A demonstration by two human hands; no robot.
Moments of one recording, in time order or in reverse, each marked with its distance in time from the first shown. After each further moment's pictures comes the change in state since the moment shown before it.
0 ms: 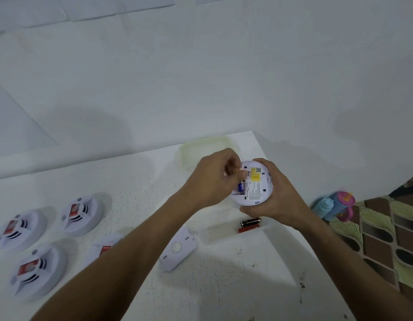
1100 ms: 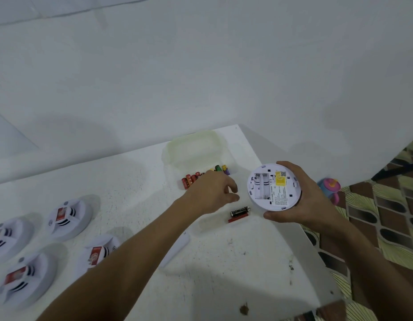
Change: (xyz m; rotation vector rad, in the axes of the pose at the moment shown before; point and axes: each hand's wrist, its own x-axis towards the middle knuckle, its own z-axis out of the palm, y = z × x) left_hand -0.007 -0.020 0.041 0.288 -0.416 -0.028; right_hand -0.064 0.010 -0.048 -0.008 0.062 0.129
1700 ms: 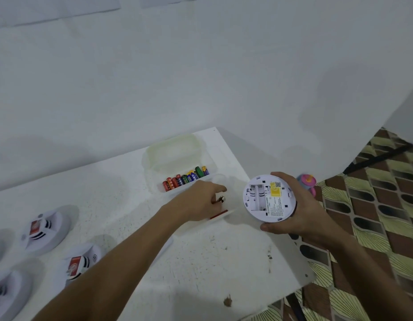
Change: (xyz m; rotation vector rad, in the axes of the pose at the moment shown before) left_hand -0.004 0.007 0.022 0.032 -0.134 0.064; right_hand -0.051 -0.001 -0.018 -0.034 0.041 0.073
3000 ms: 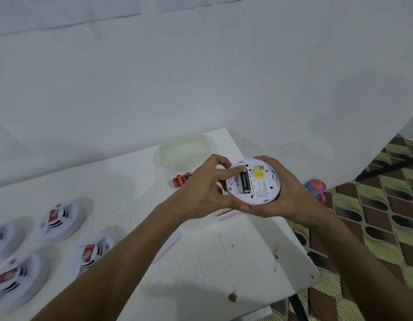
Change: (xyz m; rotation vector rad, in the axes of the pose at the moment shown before) left_hand -0.046 0.030 -0.035 -0.444 0.306 0.190; right_hand 0.038 -0.038 0.024 0.004 -0.053 -0.240
